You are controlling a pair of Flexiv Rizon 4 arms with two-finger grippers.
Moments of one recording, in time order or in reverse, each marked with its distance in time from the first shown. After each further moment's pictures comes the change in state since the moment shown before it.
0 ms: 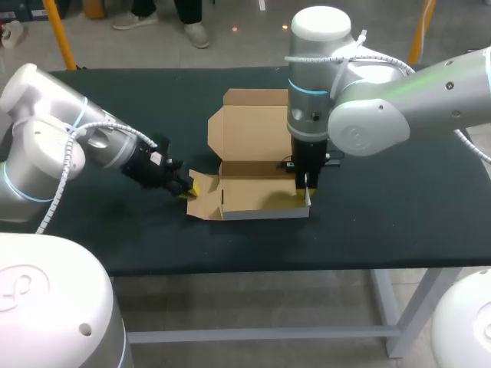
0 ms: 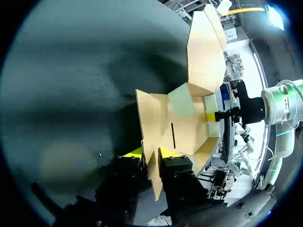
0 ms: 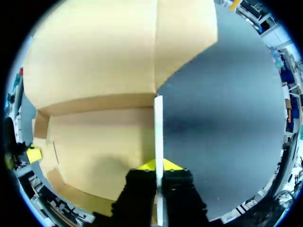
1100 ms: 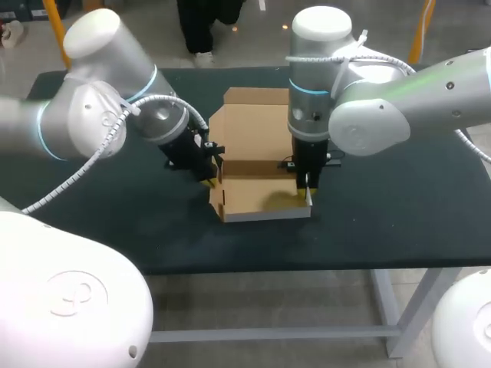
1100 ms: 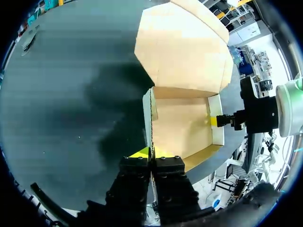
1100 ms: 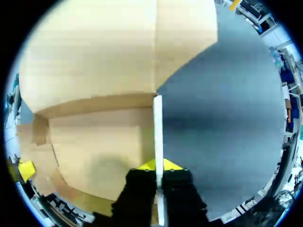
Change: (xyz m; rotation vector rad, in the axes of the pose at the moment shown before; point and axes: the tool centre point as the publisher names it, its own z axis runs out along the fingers) left arm 0.068 -0.003 -0.003 0.007 -0.324 -0.023; right arm -0.002 0.001 0.000 0.000 -0.001 0.000
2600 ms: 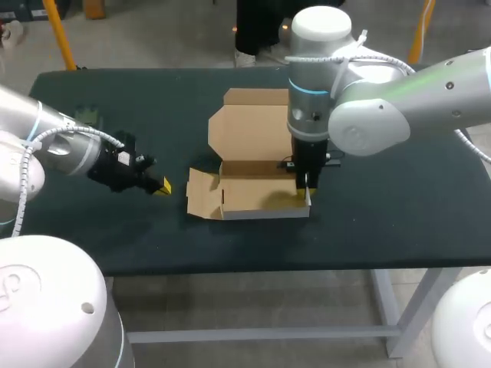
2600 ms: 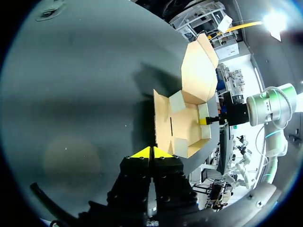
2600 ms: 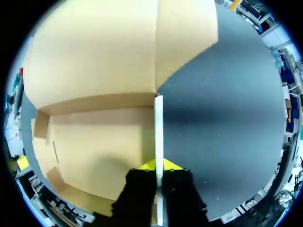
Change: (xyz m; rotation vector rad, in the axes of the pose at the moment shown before) left arm -0.092 0.024 -0.034 0.111 0.327 -0.071; right arm 0.001 0.000 0.000 0.000 0.002 0.000
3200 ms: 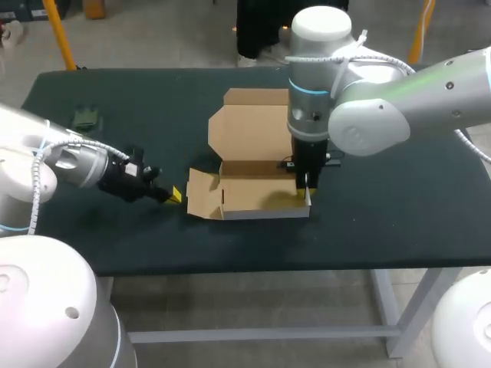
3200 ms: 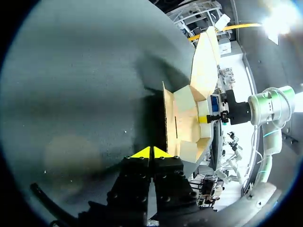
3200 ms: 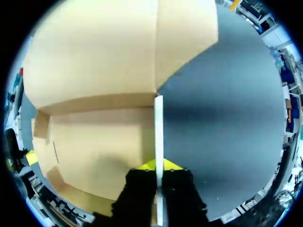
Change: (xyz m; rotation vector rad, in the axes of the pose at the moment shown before) left arm -0.011 0.000 0.043 -0.047 0.123 0.002; right arm 0.000 0.000 0.000 0.000 0.000 0.000
